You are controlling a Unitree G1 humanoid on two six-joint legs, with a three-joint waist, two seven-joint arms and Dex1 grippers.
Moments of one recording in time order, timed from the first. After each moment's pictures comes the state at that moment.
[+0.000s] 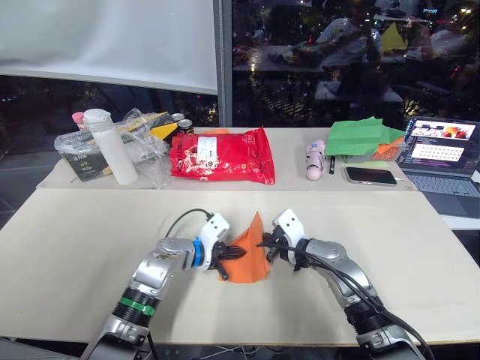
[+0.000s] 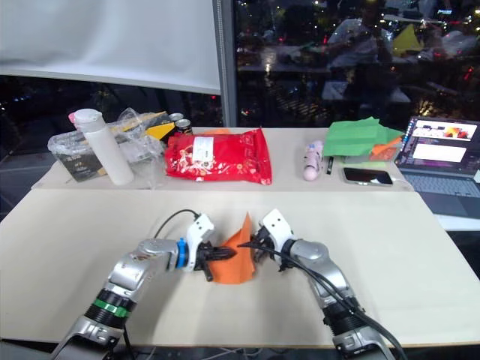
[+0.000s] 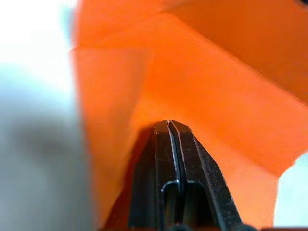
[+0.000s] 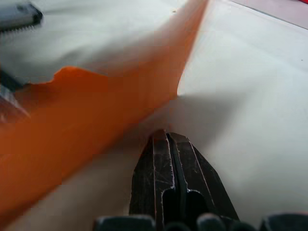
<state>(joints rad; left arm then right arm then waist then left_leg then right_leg) -0.46 0.39 -0.18 0.06 -0.27 0.73 -0.92 -0.42 -0.31 0.21 0.13 0.10 0.40 0.65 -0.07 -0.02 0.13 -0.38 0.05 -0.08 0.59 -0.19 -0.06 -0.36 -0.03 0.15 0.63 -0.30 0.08</state>
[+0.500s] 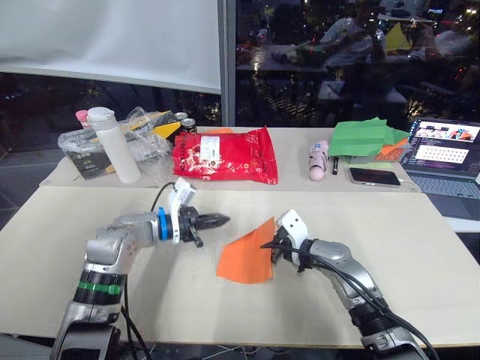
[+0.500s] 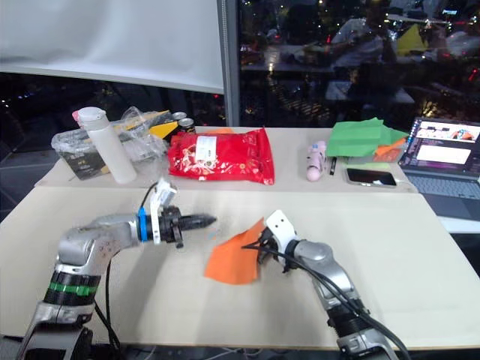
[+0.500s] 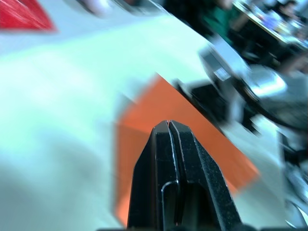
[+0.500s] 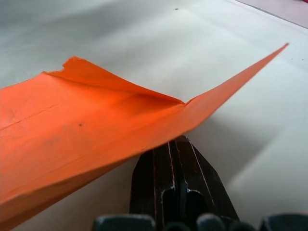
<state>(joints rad) -0.58 0.50 0.04 0.05 -0.51 0.86 -0.95 -0.41 -0.33 0.20 0.11 0.10 0.41 0.67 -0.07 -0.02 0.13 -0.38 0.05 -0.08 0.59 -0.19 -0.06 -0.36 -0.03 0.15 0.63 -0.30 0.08</state>
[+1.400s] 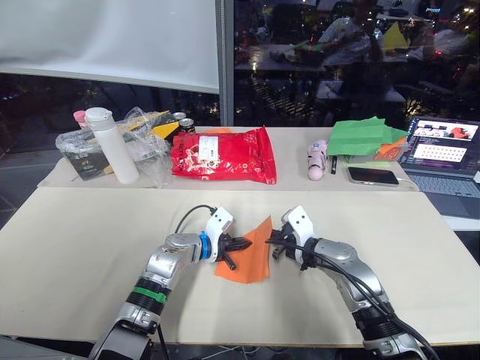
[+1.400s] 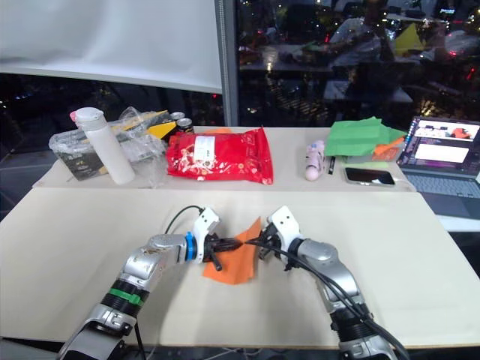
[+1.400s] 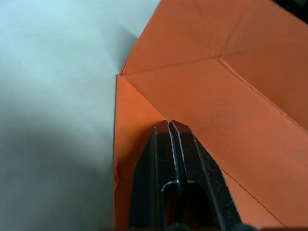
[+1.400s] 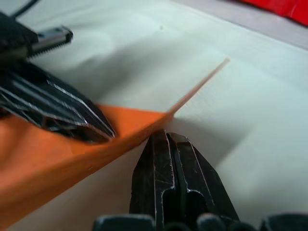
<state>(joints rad) -0.54 0.29 -0.22 0.28 -0.24 0.54 -0.86 -0.38 -0.32 0.15 0.01 0.14 0.47 0.64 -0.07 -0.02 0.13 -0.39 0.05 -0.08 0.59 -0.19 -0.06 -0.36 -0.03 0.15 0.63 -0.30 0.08</state>
